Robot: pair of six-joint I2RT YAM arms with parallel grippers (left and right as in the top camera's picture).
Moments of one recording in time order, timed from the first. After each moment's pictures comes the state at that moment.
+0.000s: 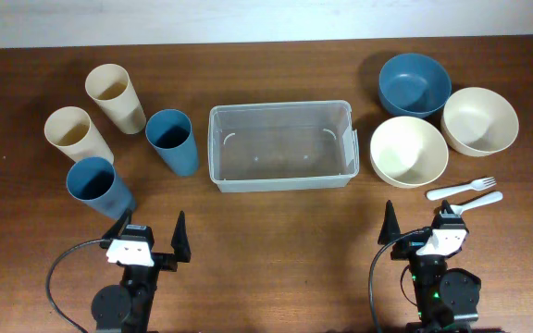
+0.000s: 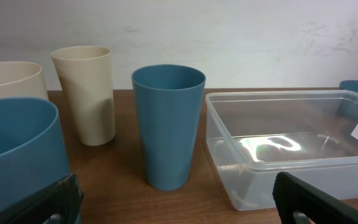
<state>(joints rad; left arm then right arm) 0.00 0.01 0.01 -0.07 0.12 -0.04 0.03 0.01 0.01 -0.07 0.05 0.06</state>
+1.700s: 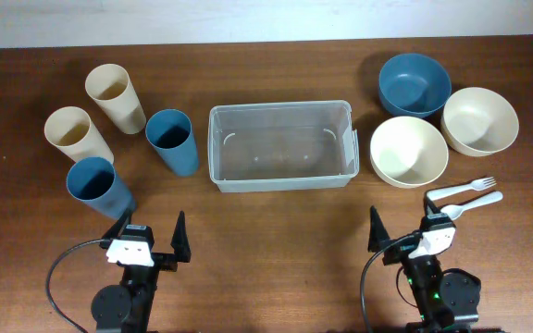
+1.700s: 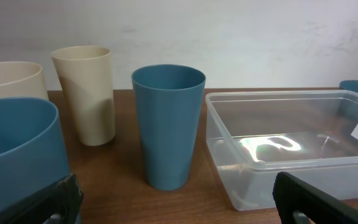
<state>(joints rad) 0.00 0.01 0.01 -0.07 0.12 -0.04 0.03 0.01 0.01 -0.06 -0.15 0.06</state>
